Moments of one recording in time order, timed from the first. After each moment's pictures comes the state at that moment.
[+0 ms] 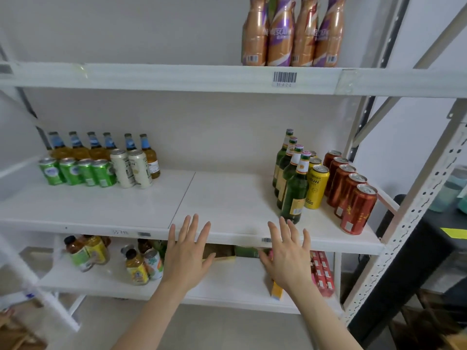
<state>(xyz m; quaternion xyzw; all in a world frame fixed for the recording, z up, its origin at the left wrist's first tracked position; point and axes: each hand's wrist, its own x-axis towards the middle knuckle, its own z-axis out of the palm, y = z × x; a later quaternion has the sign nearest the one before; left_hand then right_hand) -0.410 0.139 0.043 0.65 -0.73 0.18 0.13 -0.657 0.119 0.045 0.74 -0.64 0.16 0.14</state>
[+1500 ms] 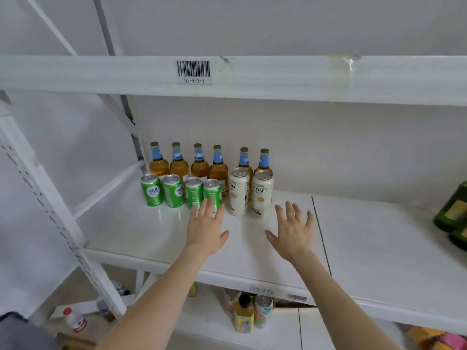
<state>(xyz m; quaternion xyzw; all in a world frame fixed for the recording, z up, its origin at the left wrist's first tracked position) 0.036 -0.062 0.063 0.72 -0.69 0.09 0.03 -0.187 -0.091 0.063 0.78 -0.62 0.08 0.06</state>
